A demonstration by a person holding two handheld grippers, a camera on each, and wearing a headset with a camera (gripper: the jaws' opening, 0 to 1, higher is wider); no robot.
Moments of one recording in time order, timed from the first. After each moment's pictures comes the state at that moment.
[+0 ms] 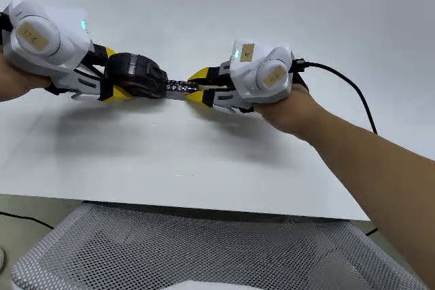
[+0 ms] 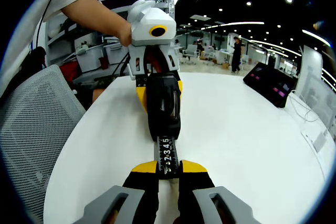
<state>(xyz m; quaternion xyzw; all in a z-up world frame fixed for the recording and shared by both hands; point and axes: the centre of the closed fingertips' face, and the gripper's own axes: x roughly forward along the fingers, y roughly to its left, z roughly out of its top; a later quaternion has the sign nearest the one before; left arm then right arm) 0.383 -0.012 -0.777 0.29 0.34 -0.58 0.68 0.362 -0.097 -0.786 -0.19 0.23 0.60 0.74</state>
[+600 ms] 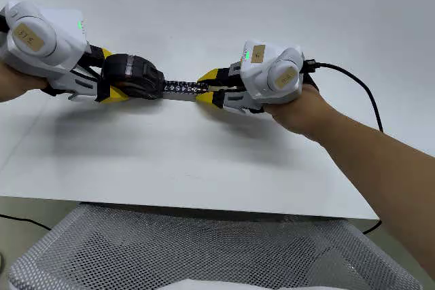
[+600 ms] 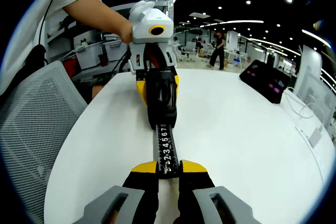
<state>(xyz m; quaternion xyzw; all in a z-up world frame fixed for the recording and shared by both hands) 0.382 -0.012 -0.776 0.29 0.34 -0.58 0.68 0.360 -0.121 -0.786 -0.20 0.24 0.59 0.74</state>
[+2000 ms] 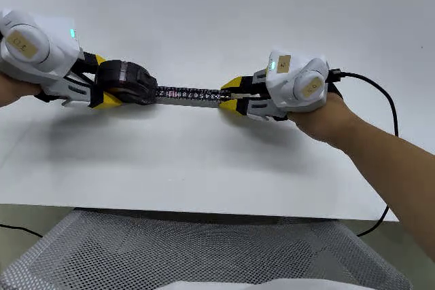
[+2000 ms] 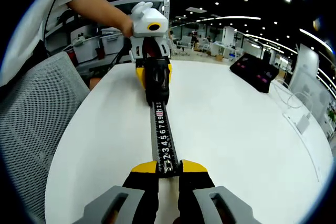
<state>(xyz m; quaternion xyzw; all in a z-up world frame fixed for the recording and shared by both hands) 0.381 -0.012 -0.777 0.29 0.34 -0.58 0.68 0.354 -0.177 -0.788 -0.22 0.25 0.57 0.75</state>
